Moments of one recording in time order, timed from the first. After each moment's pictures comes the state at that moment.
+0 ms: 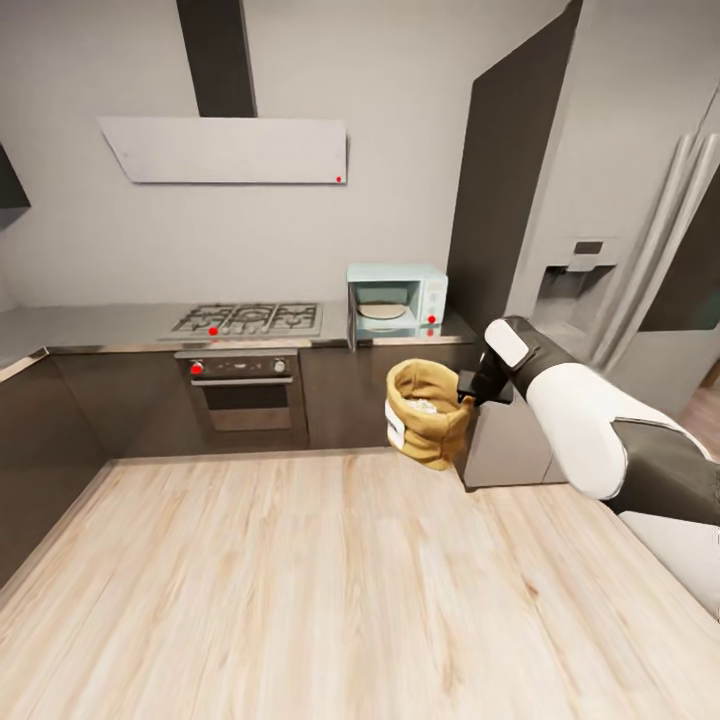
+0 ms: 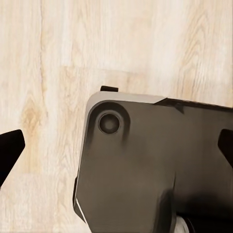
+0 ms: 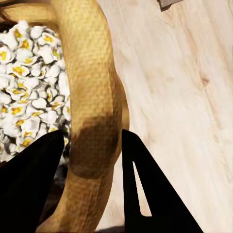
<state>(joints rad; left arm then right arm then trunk) -0.02 -0.03 0.13 -0.22 0.01 -0.22 0.02 -1.52 0.01 -0.14 -0.21 -0.39 1.04 -0.50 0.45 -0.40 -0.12</state>
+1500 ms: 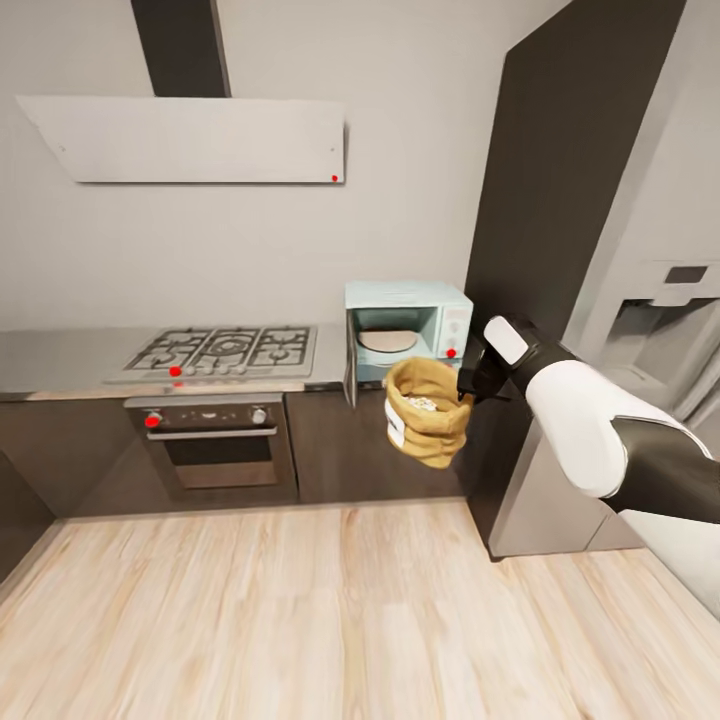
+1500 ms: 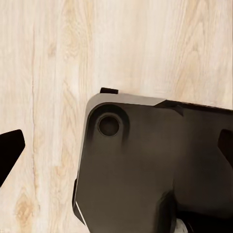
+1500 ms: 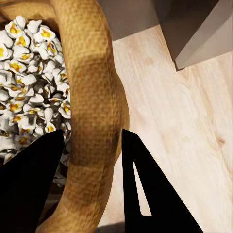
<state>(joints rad) -0.02 -0.03 0.13 -0.22 0.01 -0.22 0.02 -1.53 0.01 -0.14 -0.22 -0.39 1.05 -0.50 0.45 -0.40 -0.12</state>
